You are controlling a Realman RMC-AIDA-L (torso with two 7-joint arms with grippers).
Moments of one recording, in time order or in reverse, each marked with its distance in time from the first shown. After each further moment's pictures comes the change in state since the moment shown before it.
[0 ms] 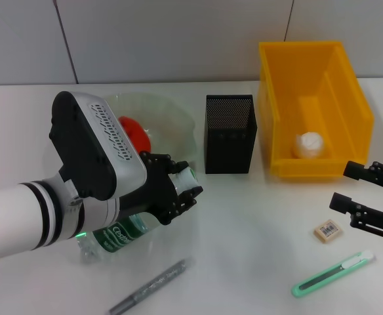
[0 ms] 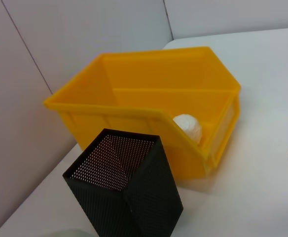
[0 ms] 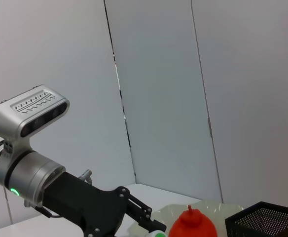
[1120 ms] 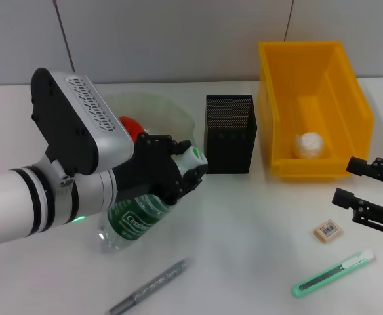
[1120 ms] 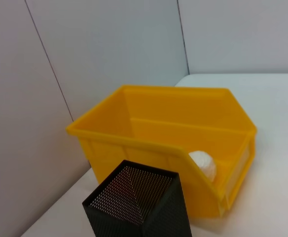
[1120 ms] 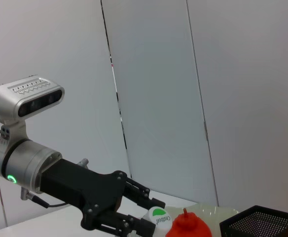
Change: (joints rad) left arm 0.000 0.000 -0.043 0.017 -0.122 -0.002 0.002; right arm 0.000 -0.002 0.000 0.008 0.012 0.004 0.006
